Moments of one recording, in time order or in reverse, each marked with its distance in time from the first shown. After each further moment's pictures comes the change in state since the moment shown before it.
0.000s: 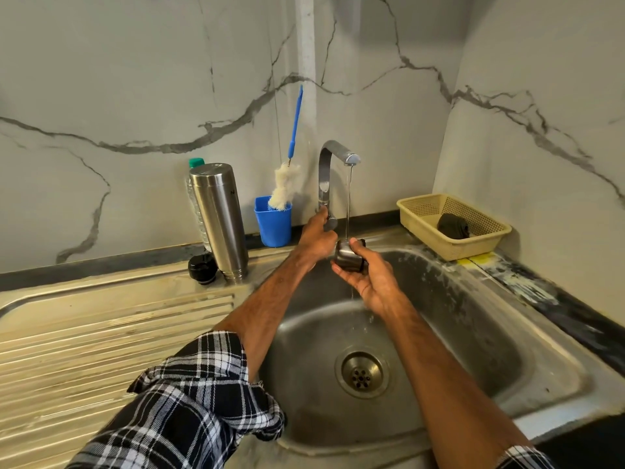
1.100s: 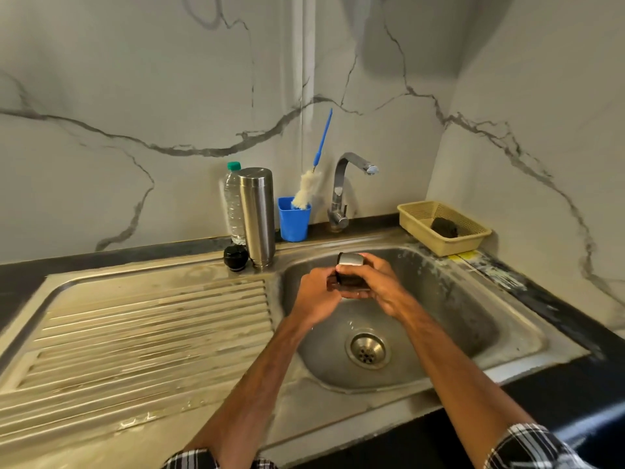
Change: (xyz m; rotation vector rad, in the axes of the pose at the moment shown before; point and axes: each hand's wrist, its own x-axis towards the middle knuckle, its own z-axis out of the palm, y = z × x) left_hand -0.155 -0.044 -0.033 0.200 -0.013 0.242; right_hand -0.077 0.011 0.021 -0.697 -0.085 -0.077
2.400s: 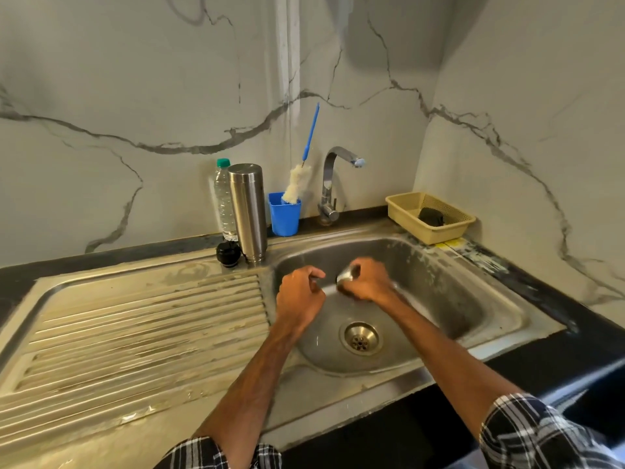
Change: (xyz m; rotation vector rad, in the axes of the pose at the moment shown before) left_hand -0.016 -0.024 0.007 0.143 0.223 -0.065; right_hand -0.013 0.007 0.003 -0.887 0.189 -0.041
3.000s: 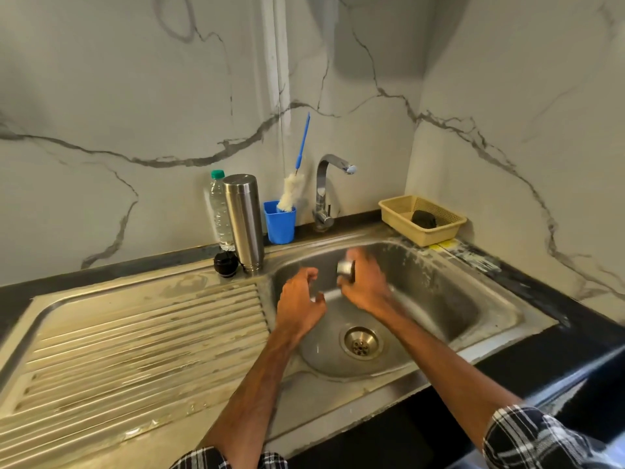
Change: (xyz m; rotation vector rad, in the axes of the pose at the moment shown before) left_hand -0.003 0.000 -0.003 -0.040 -0.076 0.010; right_hand -0.011 -0.002 0.004 0.050 0.207 -0.125
